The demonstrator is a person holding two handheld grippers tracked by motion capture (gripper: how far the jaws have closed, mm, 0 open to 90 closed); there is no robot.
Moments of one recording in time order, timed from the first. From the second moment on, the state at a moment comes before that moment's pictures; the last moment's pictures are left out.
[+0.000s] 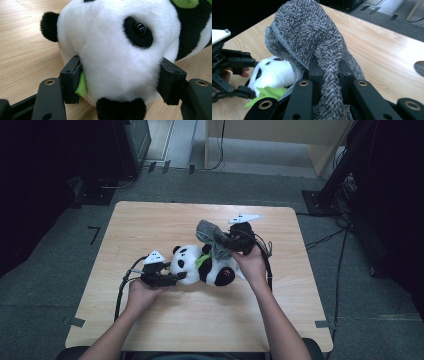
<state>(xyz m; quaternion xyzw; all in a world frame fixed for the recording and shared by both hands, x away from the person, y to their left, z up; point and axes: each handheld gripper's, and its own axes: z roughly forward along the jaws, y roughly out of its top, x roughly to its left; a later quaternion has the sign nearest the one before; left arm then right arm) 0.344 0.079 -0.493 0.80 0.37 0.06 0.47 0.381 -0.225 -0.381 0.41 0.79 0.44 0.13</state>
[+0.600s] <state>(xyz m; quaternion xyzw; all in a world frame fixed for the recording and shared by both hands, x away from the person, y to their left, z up) 0.349 0.078 -0.489 0.81 0.38 0.04 0.45 0.363 -0.237 -0.421 0.41 0.81 0.41 0.10</state>
